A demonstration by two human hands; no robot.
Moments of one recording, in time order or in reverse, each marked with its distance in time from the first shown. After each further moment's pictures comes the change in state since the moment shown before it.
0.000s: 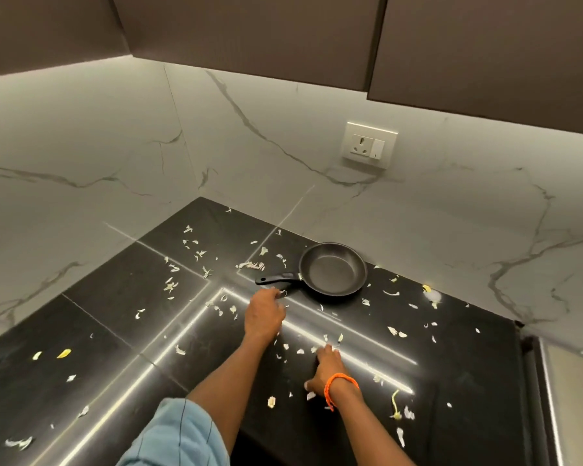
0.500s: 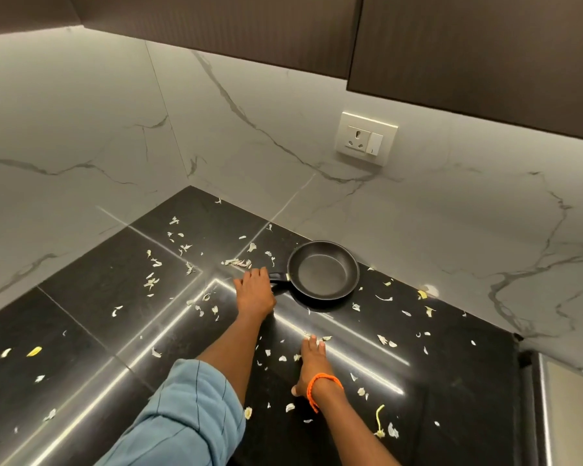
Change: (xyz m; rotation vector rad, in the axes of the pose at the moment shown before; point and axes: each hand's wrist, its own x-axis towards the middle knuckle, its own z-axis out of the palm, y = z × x) left_hand 0.084 0.025 0.034 0.482 -0.117 0.000; right_hand 0.051 0.016 -0.022 -0.109 -0.062 -0.074
